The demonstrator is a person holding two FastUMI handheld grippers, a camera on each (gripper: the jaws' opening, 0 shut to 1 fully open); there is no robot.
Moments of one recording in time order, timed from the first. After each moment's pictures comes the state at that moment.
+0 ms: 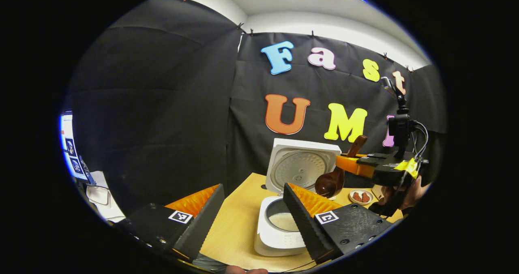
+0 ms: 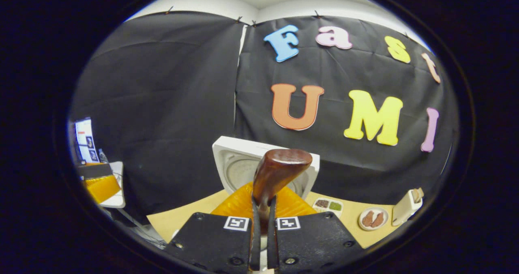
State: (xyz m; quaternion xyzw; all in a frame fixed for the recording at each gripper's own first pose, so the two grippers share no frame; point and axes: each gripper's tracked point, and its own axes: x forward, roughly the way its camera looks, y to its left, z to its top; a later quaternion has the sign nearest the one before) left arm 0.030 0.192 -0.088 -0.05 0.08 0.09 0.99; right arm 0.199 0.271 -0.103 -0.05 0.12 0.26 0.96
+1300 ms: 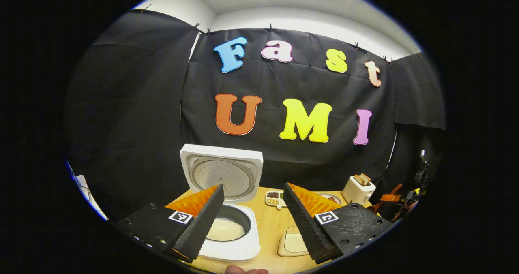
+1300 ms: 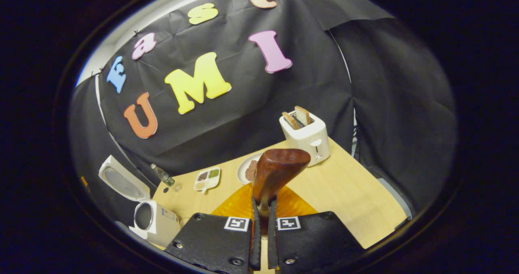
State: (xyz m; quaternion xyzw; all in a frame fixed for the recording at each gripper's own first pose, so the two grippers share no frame) left arm 0.119 -0.026 -0.063 -0.02 0.09 0.02 1.00; right arm 0.187 -0.251 -0.239 0.19 0.24 -0.07 0.95
